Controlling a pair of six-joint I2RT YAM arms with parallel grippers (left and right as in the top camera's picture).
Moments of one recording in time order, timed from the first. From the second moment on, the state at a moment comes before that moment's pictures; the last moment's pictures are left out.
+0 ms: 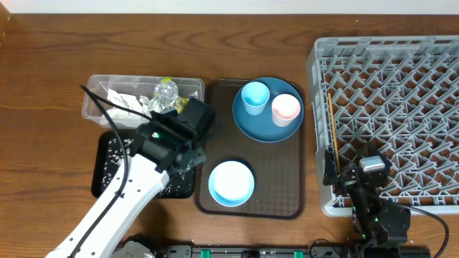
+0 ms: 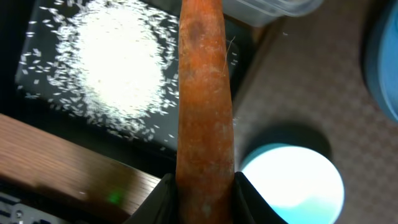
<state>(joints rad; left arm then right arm) -0.52 1.30 1.18 -1.29 -0.22 -0.90 0.02 0.01 0.01 -0.05 -0.19 -0.06</state>
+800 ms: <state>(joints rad) -0.41 1.30 0.92 -1.10 -0.25 -0.85 0.02 0.01 0.01 -0.05 -0.19 -0.06</state>
